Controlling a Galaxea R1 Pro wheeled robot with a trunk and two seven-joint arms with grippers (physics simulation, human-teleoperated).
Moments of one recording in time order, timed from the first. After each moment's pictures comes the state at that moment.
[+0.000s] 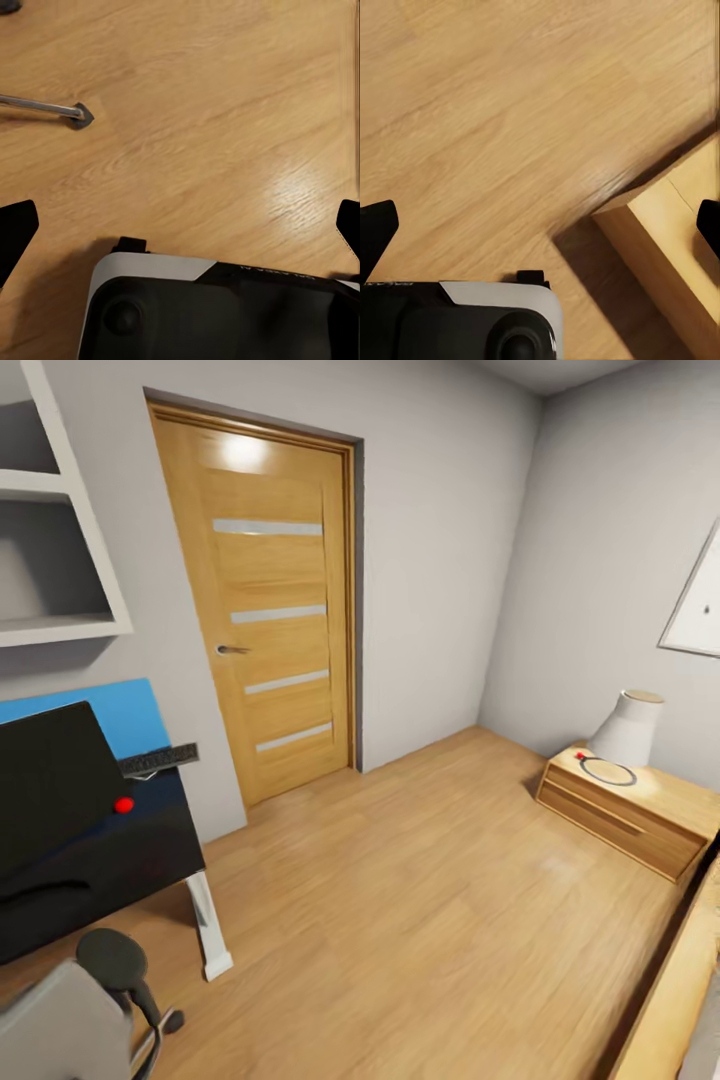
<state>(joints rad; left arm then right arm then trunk) -0.02 -0.06 0.07 -0.38 0.09 -0.27 0.00 -0.01 -0.04 0.00 -0.32 -0.01 -0.43 0.00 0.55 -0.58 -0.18</state>
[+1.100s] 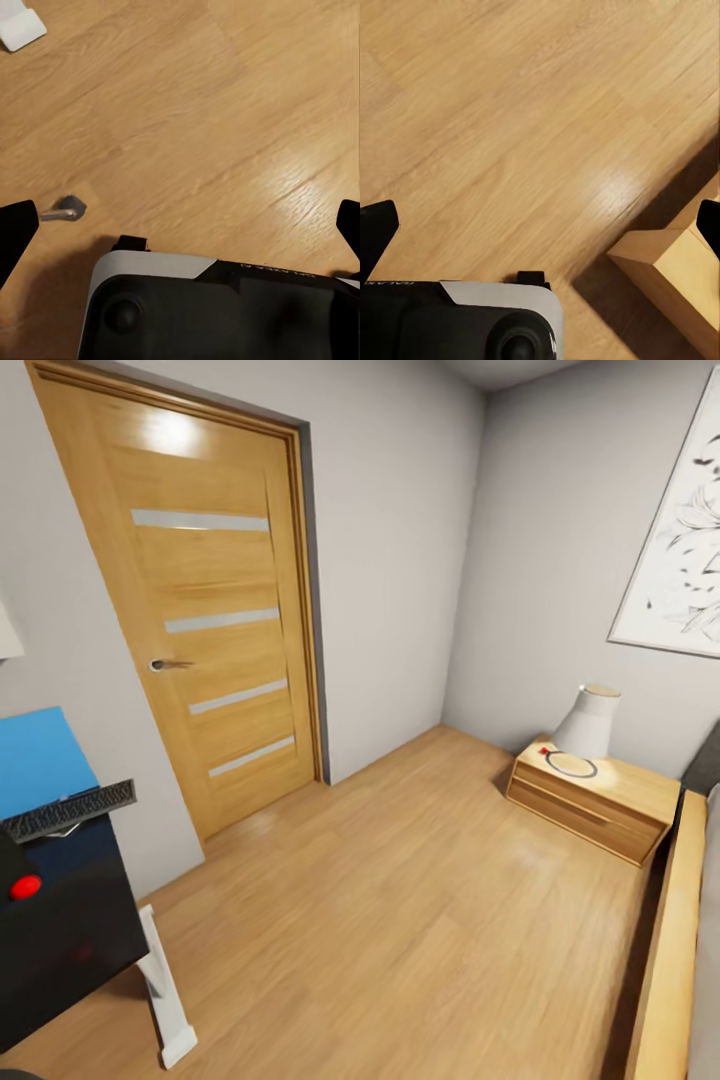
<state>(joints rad) -0.02 -0.06 0.07 -0.38 0.09 -0.27 0.00 -0.01 -0.04 0.00 -0.32 0.00 -0.44 0.00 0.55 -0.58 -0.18</state>
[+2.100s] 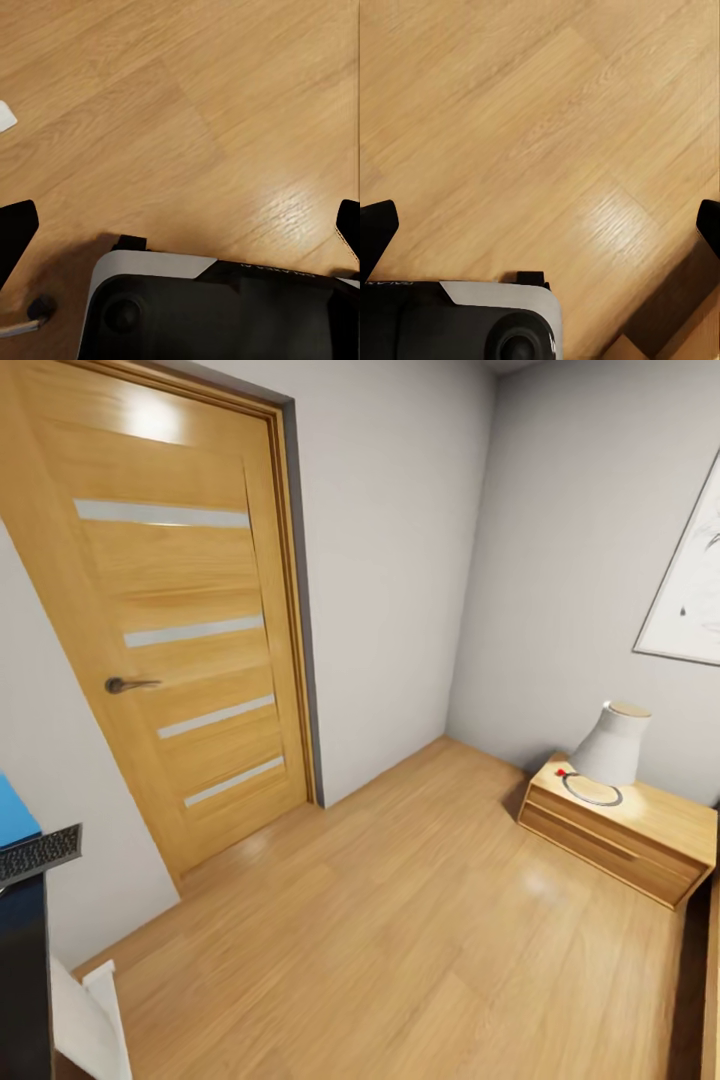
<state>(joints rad) -0.02 -0.06 0.07 -0.38 0.09 -0.27 0.00 -0.01 -0.04 0.00 -0.32 0.00 -0.44 0.00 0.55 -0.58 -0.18</state>
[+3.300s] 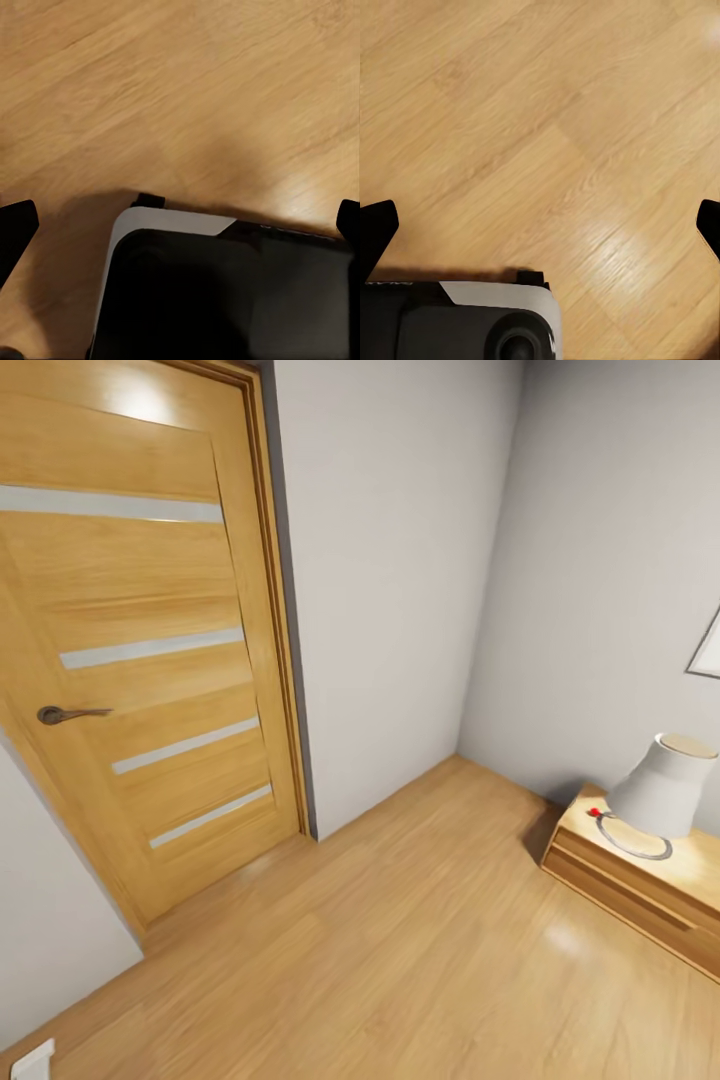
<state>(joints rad) -0.02 -0.03 0.07 -0.35 0.13 -0.18 0.00 -0.01 -0.04 0.00 -0.32 0.00 -0.44 0.00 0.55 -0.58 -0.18</state>
